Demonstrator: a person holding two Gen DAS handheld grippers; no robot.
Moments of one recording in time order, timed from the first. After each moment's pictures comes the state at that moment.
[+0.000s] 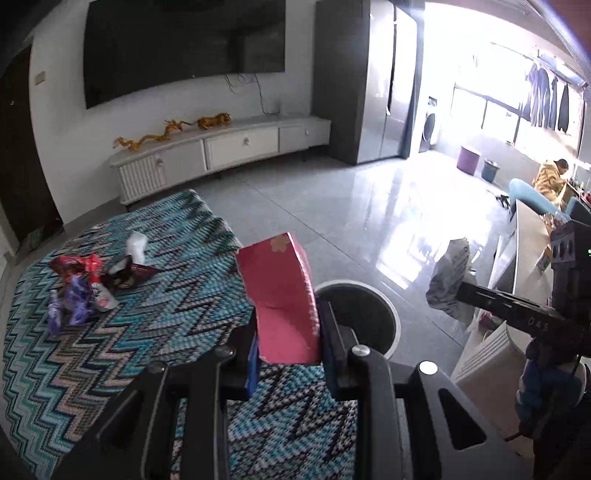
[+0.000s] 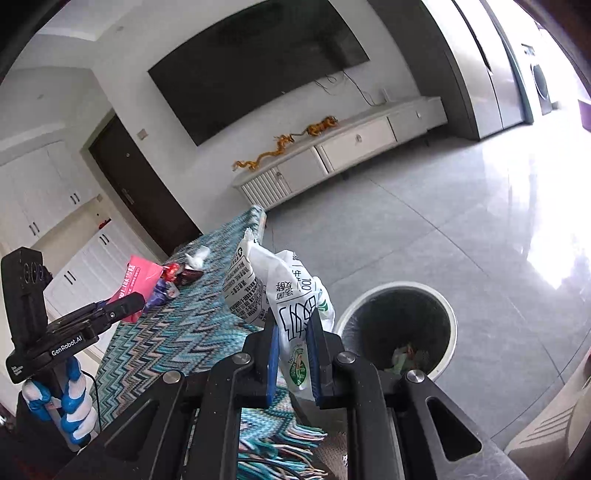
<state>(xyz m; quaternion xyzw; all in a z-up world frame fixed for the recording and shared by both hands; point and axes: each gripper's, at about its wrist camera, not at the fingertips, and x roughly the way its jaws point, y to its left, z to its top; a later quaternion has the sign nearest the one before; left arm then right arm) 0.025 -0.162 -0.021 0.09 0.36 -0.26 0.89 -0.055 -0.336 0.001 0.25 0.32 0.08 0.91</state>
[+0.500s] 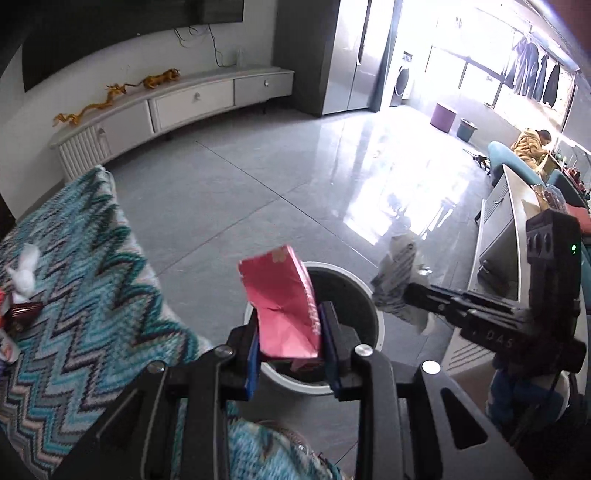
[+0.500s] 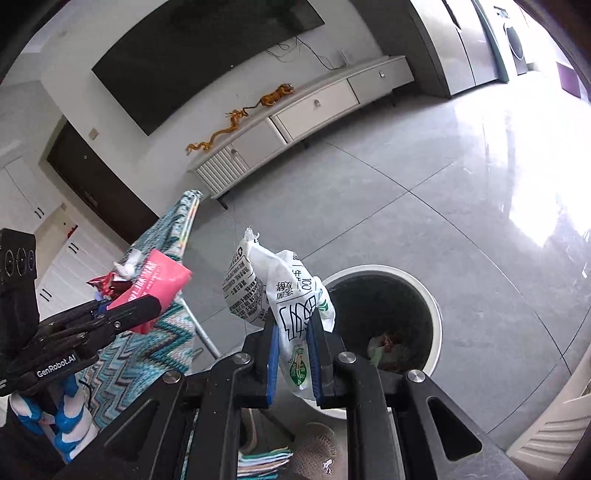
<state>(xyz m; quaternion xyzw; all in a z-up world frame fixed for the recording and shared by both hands) 0.116 -0.265 -0.096 0.11 0.44 -0.33 0.83 0.021 -0.383 -0.075 0.28 0.38 0.04 0.88</state>
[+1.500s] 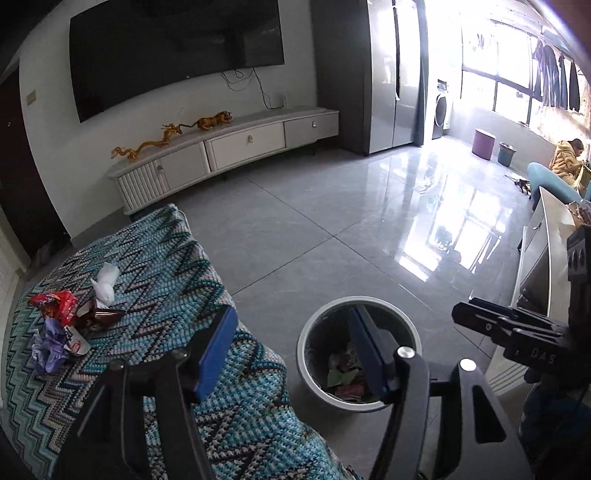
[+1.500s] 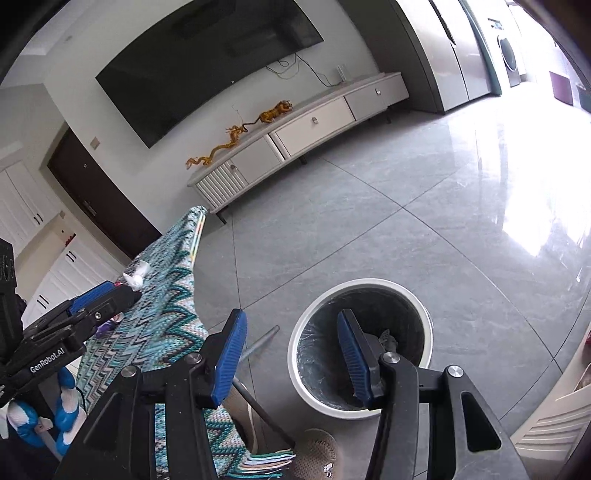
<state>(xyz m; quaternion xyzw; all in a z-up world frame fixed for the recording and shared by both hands) 0.073 -0.222 -0.038 0.13 0.35 -0.23 0.90 -0.008 -0.382 -0.037 0.27 0.35 0.02 0.90</state>
